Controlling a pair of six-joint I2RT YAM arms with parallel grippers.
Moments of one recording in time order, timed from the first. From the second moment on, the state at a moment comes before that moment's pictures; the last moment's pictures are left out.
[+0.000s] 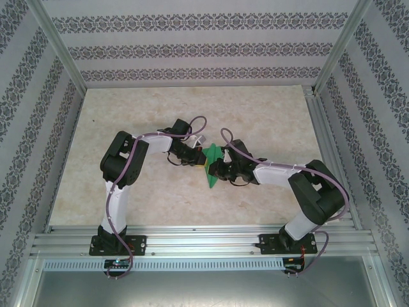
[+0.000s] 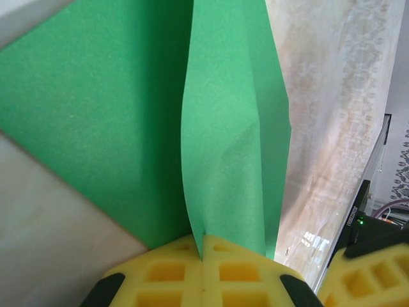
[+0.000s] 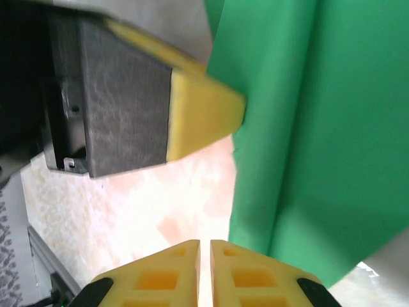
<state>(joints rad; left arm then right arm) -0.47 2.14 1.33 -0.40 0.83 -0.34 0.61 1.61 0.71 0.05 -0.43 0.86</state>
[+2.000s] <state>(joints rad) -0.46 2.16 1.40 -0.49 0.82 -0.30 0.57 1.72 0.84 -0.21 -0.31 0.70</state>
